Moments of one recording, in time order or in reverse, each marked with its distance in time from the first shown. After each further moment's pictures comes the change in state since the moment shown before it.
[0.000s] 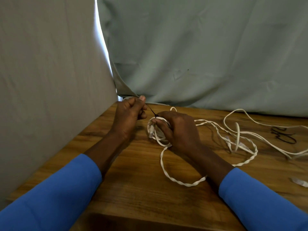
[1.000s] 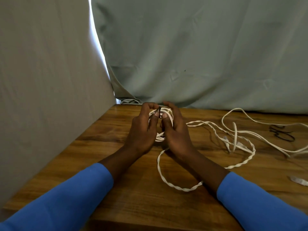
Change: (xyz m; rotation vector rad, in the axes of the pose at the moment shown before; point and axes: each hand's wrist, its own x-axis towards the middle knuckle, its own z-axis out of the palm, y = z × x) left_hand -0.027 -0.015 0.032 0.420 -0.093 0.345; right_hand -0.007 -0.009 0.022 0.703 0.116 0.376
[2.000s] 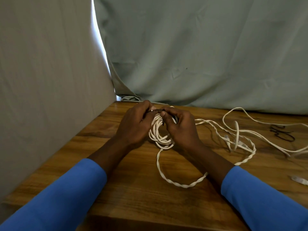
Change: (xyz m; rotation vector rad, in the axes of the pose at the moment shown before) left_hand 0.013 -0.006 -0.027 0.146 -0.113 0.010; right_hand 0.013 -0.003 -0.018 -0.223 -0.017 -0.074
